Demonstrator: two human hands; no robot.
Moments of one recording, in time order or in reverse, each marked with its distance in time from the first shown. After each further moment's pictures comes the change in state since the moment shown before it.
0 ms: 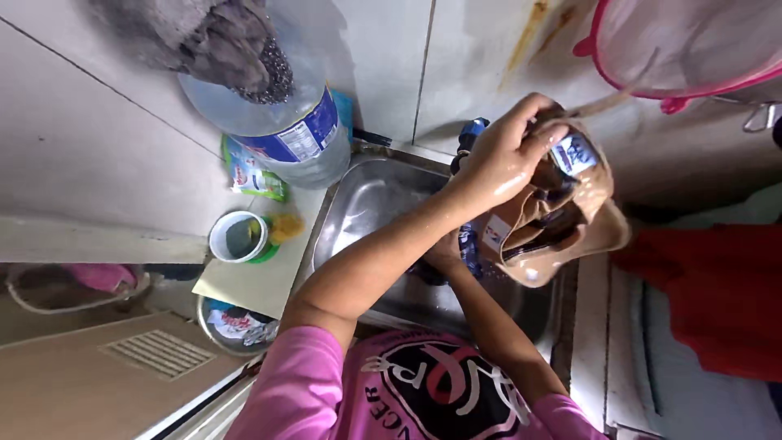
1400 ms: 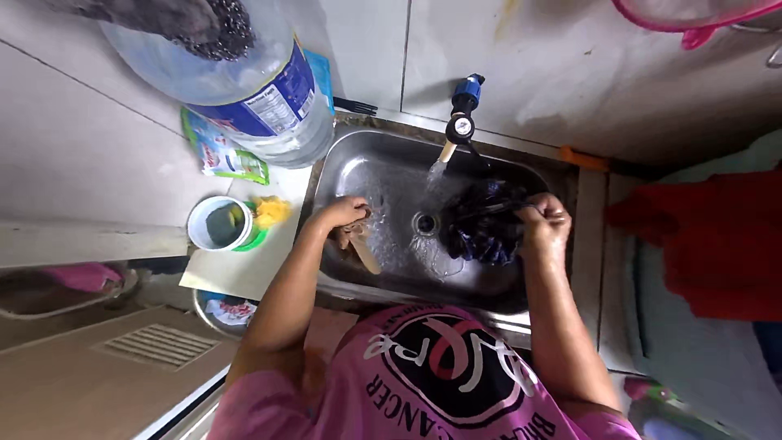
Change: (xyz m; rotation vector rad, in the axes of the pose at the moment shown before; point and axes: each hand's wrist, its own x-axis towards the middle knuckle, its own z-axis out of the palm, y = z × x) left_hand -0.165 -0.186 -0.164 0.563 -0.519 -0.912; right_hand -0.135 0.052 -0.080 1.134 0.940 0.079
